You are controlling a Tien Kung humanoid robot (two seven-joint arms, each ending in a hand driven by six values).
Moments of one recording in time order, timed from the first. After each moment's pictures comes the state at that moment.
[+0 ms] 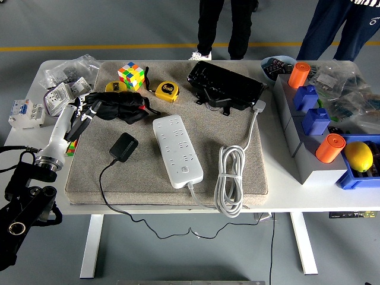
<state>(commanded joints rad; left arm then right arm) -0.30 0.24 -1.15 -1.04 1.37 0.28 -0.29 -0.02 -0.30 0.80 0.37 -0.49 -0.15 0.20</state>
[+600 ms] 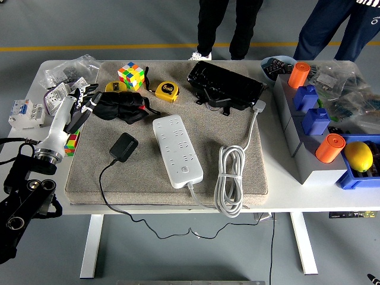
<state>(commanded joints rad) -0.32 0.25 -1.16 -1.06 1.38 0.28 -0.29 -0.01 -0.32 0.83 0.38 -0.50 -0.16 0.21</state>
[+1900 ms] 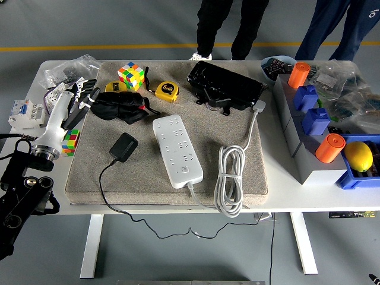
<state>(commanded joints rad) -0.32 0.25 -1.18 -1.08 1.40 0.27 -0.28 -0.02 -0.32 0.85 0.39 -0.52 -0.16 0.21</state>
